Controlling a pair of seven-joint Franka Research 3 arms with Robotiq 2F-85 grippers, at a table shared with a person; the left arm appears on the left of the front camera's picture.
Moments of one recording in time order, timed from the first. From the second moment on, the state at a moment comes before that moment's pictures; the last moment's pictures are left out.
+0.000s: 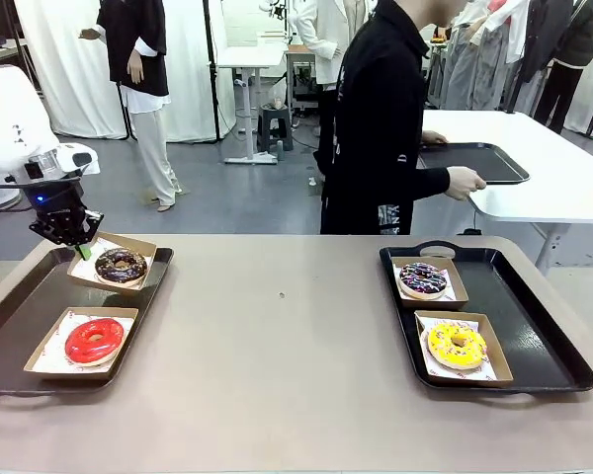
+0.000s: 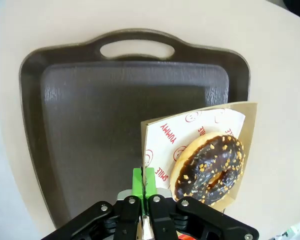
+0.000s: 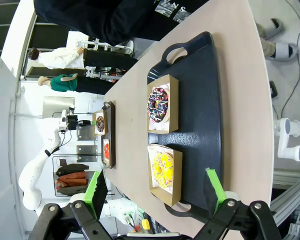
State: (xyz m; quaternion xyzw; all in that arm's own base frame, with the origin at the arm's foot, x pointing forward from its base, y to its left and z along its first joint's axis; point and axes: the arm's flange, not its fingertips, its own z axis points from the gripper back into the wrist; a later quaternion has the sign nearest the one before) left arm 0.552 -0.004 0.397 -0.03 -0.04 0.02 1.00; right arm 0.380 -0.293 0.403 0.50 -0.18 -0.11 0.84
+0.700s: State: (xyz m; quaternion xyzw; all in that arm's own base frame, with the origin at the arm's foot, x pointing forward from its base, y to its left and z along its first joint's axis) left arm 0.557 -0.019 0.374 0.00 -0.03 0.00 1.00; right arm 0.380 -0.293 0.403 0.50 -0.18 -0.11 0.84
